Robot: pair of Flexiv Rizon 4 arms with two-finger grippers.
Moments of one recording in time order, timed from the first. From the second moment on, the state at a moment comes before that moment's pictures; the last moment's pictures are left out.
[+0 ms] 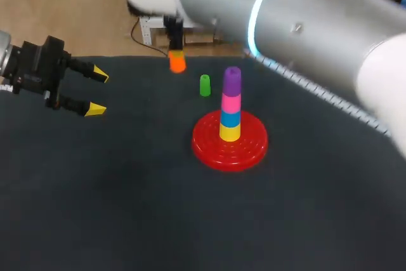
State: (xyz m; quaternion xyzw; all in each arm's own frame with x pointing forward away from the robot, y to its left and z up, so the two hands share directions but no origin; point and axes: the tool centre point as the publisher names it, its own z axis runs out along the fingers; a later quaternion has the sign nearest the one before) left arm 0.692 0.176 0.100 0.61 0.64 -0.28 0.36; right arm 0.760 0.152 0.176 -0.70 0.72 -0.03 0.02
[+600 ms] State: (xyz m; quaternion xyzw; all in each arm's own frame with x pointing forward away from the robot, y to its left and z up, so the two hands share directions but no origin) left arm 0.692 0.176 0.100 0.61 0.64 -0.28 0.36; right arm 0.687 0.070 0.247 -0.61 0.79 -0.02 -0.06
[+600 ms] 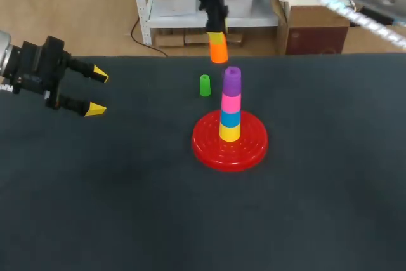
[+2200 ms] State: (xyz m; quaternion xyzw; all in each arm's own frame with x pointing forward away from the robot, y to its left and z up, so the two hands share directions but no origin) left arm 0.692 0.176 0.100 0.61 0.64 -0.28 0.36; right arm 0.664 0.032 0.239 -0.63 0.78 0.03 0.01
